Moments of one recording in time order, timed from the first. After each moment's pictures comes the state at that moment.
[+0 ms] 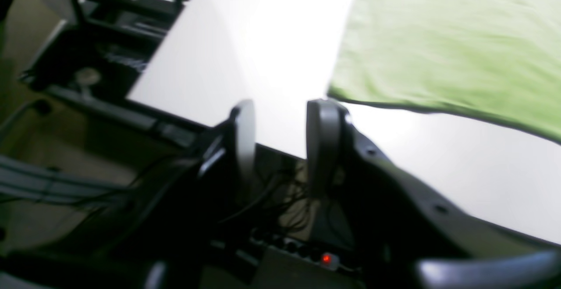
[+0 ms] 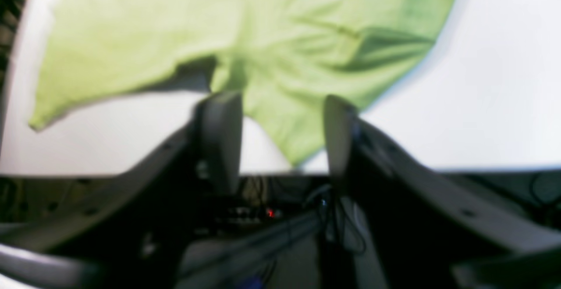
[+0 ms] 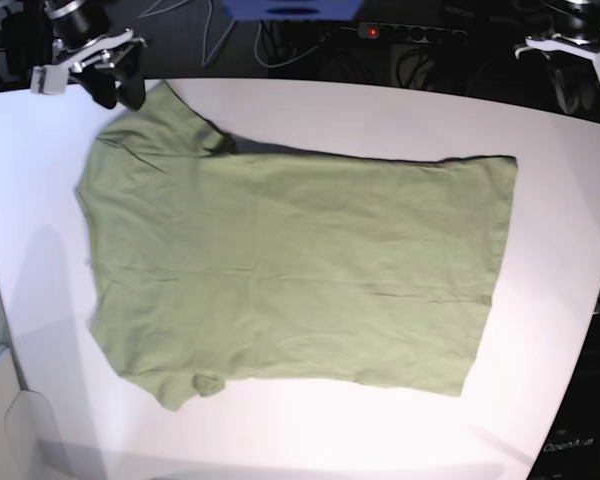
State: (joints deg) left arm 60.9 -13.5 -26.1 115.7 -28.5 0.8 -0.4; right arm -53.4 9.8 19.8 110.0 45.0 25.1 -15.3
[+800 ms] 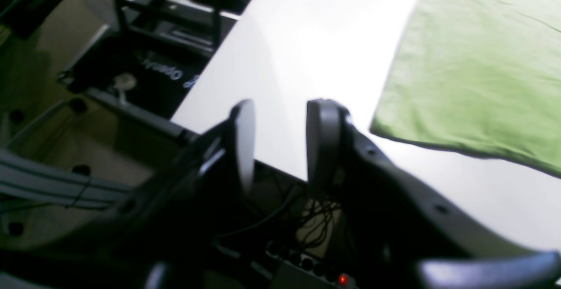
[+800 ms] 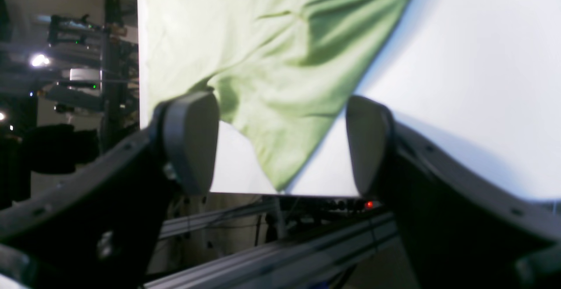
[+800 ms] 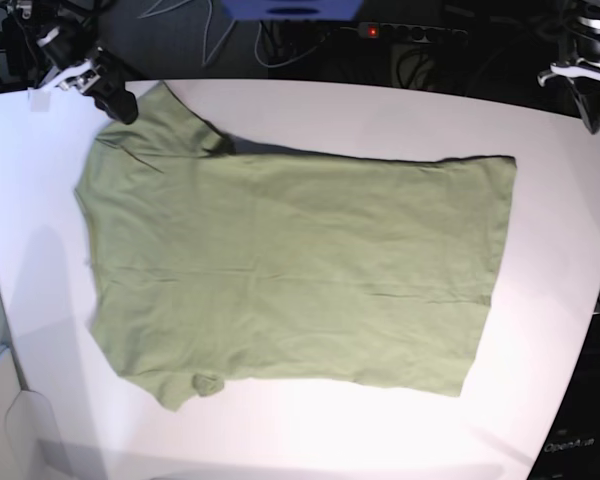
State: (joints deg) left arm 55.0 -13.3 -32.3 115.7 -28.4 0.6 6.7; right arm -35.7 10.4 30.3 80.7 72.3 40.7 -42.2
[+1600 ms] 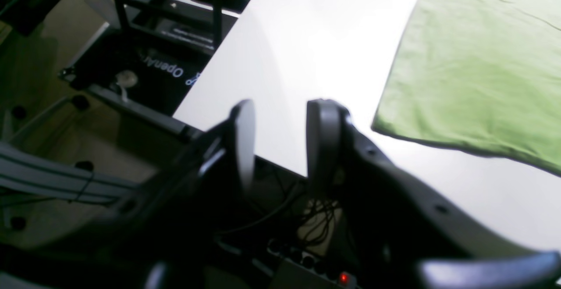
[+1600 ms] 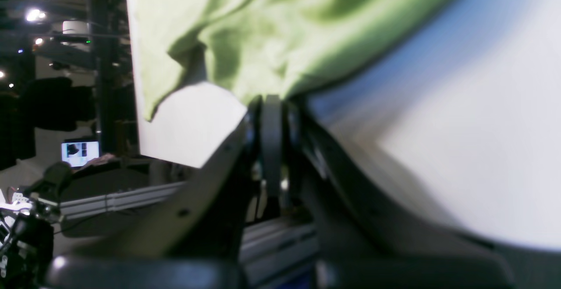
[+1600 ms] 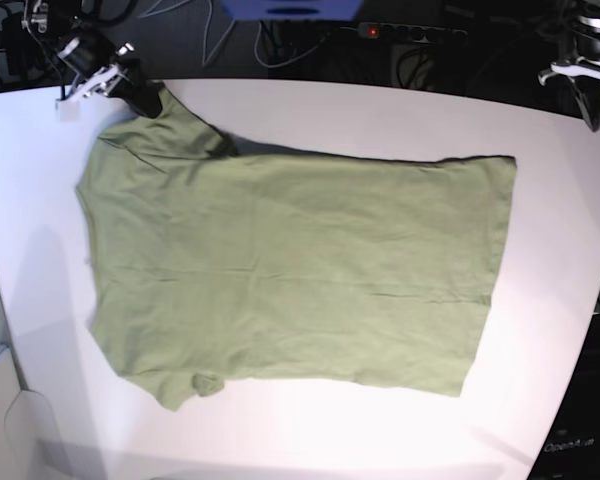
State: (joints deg) left arm 55.1 -13.2 -32.3 115.5 -28.5 0.8 6.7; right arm -32.8 9.8 26.2 80.3 69.6 40.2 -46.5
